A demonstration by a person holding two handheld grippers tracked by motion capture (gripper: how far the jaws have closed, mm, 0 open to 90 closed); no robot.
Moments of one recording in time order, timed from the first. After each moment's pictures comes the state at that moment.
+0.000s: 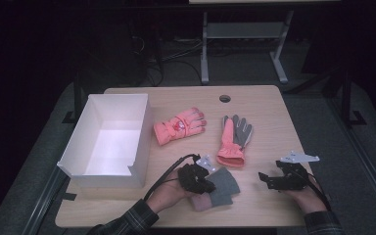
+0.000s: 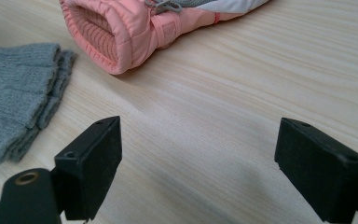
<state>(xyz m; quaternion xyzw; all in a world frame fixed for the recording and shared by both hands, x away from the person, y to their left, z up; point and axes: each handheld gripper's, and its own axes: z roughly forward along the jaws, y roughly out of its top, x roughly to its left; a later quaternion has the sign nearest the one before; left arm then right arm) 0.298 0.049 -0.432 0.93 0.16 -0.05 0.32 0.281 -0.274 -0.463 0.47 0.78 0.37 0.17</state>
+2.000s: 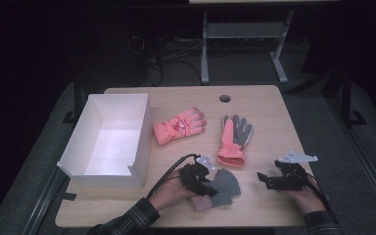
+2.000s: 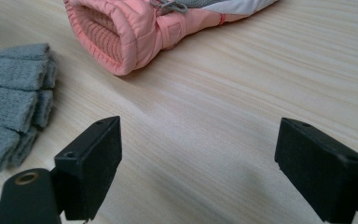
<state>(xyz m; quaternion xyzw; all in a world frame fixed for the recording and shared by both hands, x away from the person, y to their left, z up) 0.309 0.046 -0.451 0.93 0.16 -0.09 0.33 0.282 -0.271 -0.464 0.46 0.79 0.37 0.17</state>
